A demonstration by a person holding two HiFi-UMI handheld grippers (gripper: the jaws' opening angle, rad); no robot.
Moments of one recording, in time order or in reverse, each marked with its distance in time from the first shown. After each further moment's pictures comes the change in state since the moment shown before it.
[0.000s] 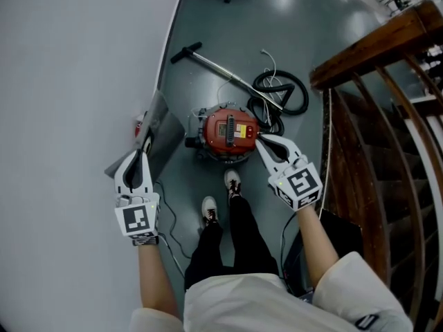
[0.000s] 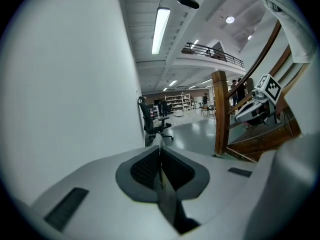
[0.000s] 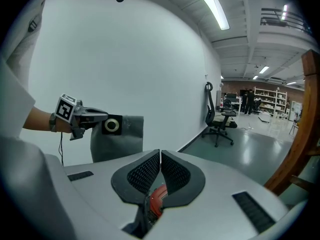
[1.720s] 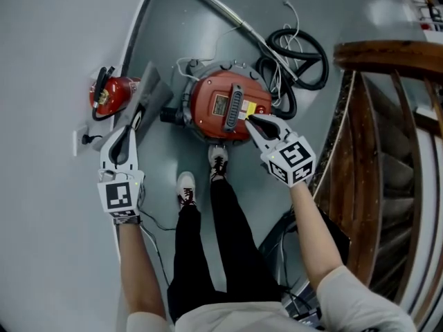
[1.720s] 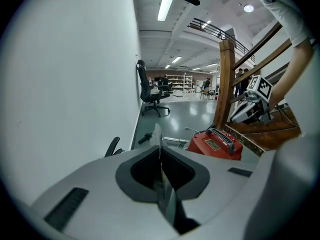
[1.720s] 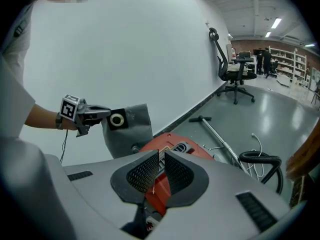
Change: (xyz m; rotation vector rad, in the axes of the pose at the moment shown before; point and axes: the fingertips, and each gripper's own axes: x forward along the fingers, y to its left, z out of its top) left arm 0.125 -0.040 -0.282 -0.094 0.247 -0.034; right arm 0.165 -0.052 -0.270 0.128 0.308 0.212
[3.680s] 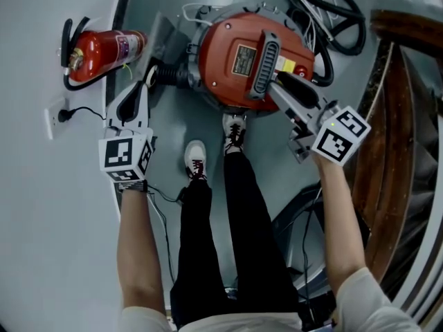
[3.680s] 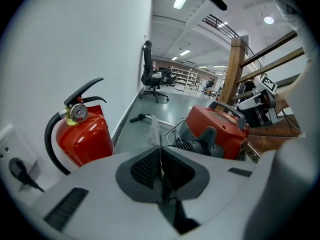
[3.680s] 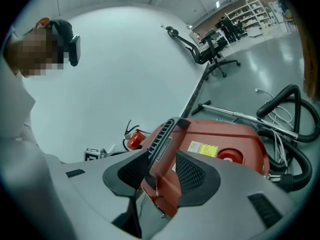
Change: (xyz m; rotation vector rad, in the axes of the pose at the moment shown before) left arm 0.078 -0.034 -0.123 -0.164 0.118 -0.072; right arm 0.038 -0.020 -0.044 0.431 -0.172 0.170
